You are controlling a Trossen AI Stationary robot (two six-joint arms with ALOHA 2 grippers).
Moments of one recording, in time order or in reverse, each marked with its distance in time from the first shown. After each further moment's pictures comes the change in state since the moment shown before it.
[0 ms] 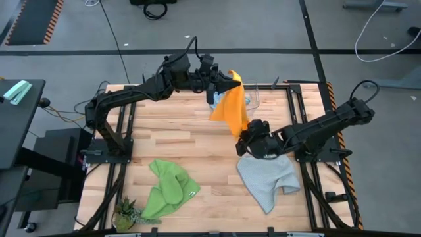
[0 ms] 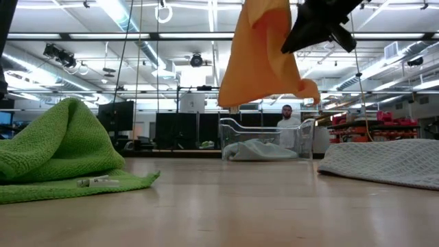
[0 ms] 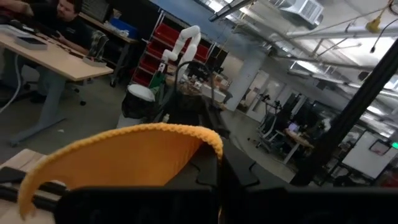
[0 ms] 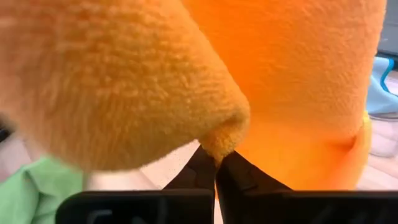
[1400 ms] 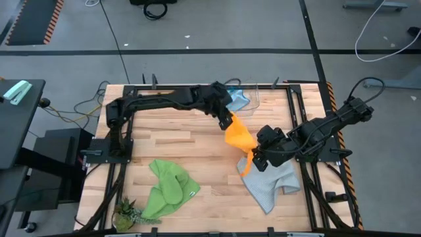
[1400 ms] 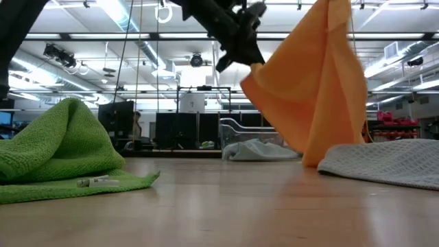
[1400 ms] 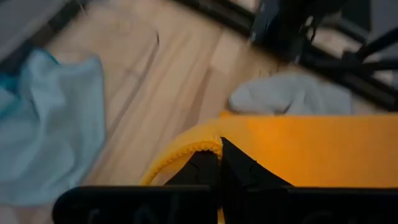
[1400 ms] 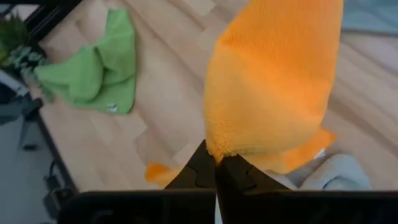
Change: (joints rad) left arm -0.058 0.239 -0.001 -0.622 -0.252 0.245; right arm 0.159 0.000 0.368 -0.577 -0.366 0.134
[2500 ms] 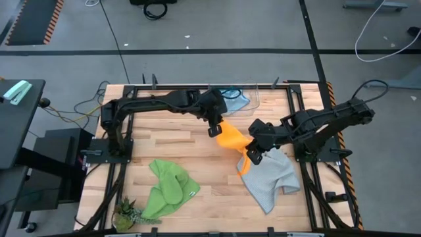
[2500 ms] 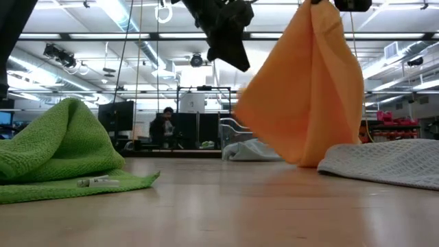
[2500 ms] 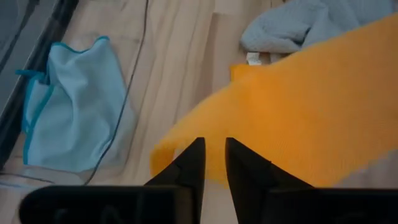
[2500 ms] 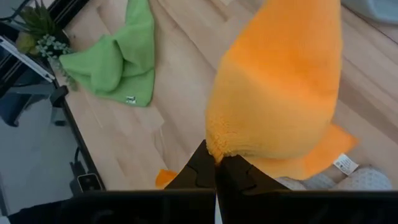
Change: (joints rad) left arm -0.047 -0.067 0.000 -0.211 -0.107 0.259; right arm -0.187 0.000 -0.001 0.101 -0.221 -0.186
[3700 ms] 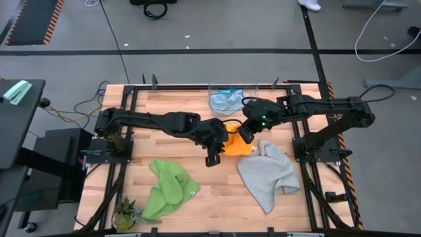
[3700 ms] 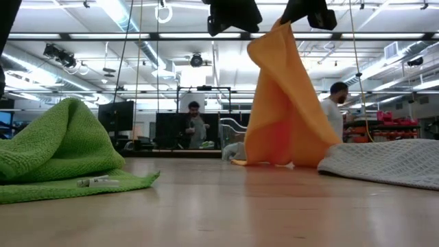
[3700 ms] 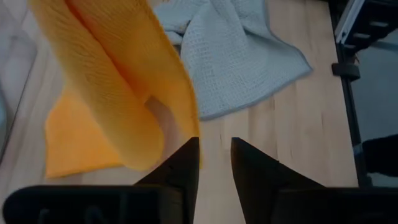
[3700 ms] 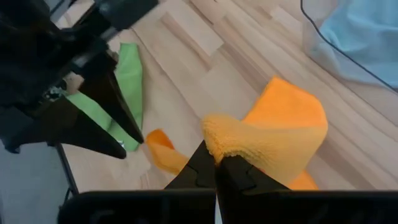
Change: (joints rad) left arm -0.258 -0.032 0.000 -0.004 0.041 -0.189; right arm -0.277 -0.003 0.000 0.111 -0.123 -0.227
